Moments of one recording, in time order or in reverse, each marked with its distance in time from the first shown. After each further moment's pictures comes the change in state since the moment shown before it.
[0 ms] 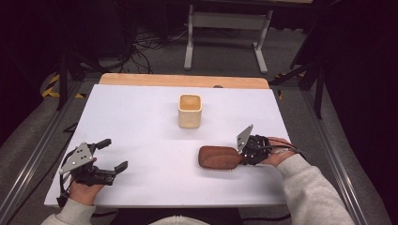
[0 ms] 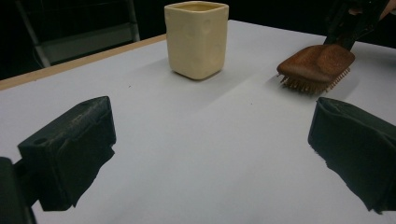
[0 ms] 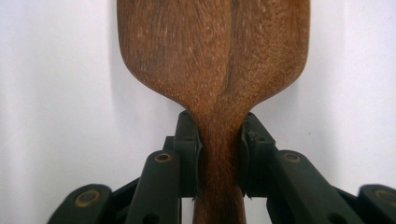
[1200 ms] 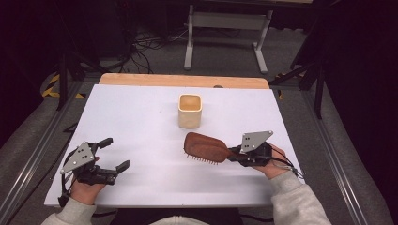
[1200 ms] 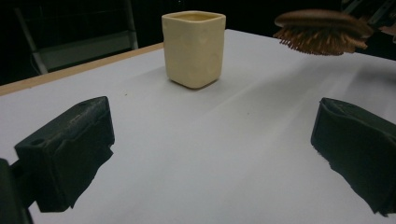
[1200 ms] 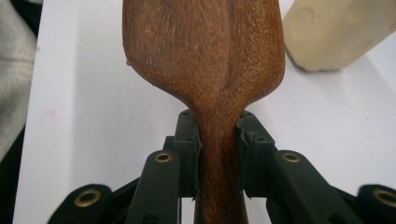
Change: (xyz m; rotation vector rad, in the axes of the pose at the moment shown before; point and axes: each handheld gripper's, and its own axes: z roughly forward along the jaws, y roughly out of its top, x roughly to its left) left arm -0.002 0.000 0.006 -0.026 -0.004 0.001; right arm 0.036 0.007 -0.019 -0.506 -0.192 0.035
